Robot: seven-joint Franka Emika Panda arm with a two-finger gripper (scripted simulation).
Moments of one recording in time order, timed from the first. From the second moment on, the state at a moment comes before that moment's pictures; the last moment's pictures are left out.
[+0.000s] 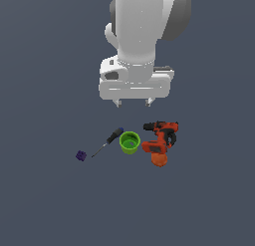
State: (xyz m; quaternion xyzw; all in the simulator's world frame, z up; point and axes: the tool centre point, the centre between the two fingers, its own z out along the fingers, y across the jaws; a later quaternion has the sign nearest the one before) arm 0.001 0.020 0.303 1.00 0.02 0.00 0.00
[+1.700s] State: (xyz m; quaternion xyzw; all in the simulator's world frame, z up) arm 0.034 0.030 0.229 0.99 -0.07 -0.10 -0.01
